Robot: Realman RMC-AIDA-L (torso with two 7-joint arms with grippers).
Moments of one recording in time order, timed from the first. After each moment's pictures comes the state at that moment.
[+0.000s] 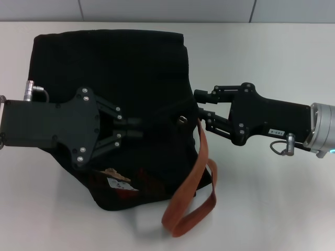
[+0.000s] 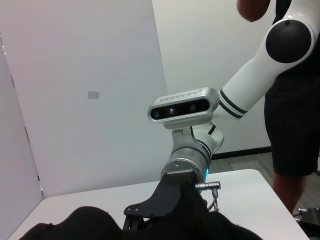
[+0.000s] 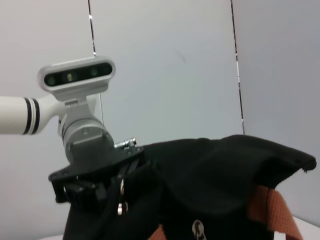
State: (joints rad) left arm -0.39 -2.06 0.89 1.03 1.81 1.92 -1.18; right arm 0.62 2.08 -0.75 -0.30 -1.76 -1.63 0.91
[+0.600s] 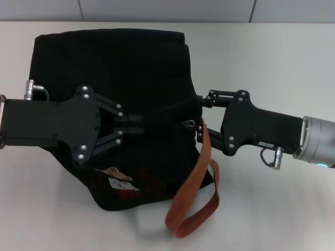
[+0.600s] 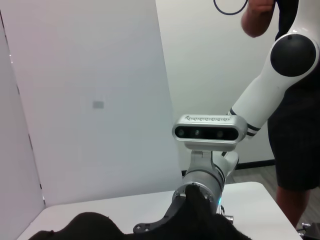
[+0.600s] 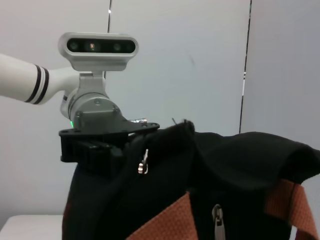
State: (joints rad) left arm -0.39 -2.06 0.89 1.00 1.78 1.92 -1.18; right arm 0.62 2.09 -0.75 -0.19 -1.72 -1.59 0.62
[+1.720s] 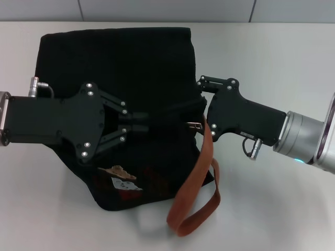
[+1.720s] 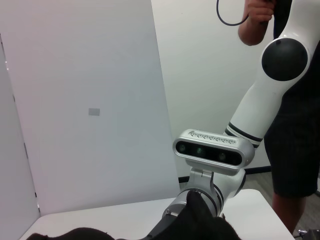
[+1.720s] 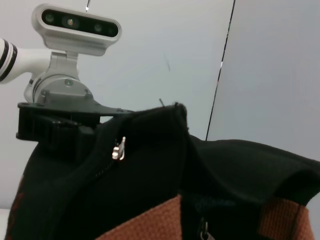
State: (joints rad) left arm -0.41 -2.06 0.89 0.97 1.77 1.93 -1.17; right arm 0.68 2.09 -0.74 0.01 -1.58 -1.50 0.33
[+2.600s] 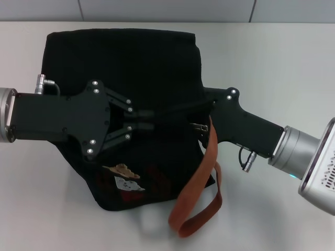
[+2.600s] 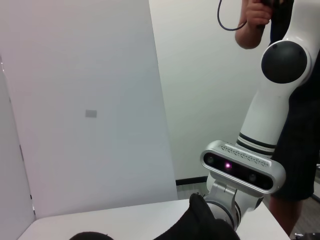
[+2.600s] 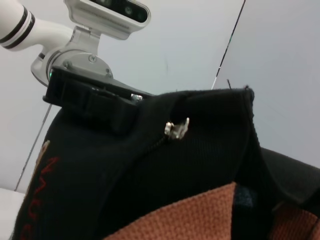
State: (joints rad) left arm -0.44 -2.06 0.88 0.94 1.78 1.92 -1.17; right arm 0.67 2.09 -0.66 0.15 -1.58 -1.49 0.02
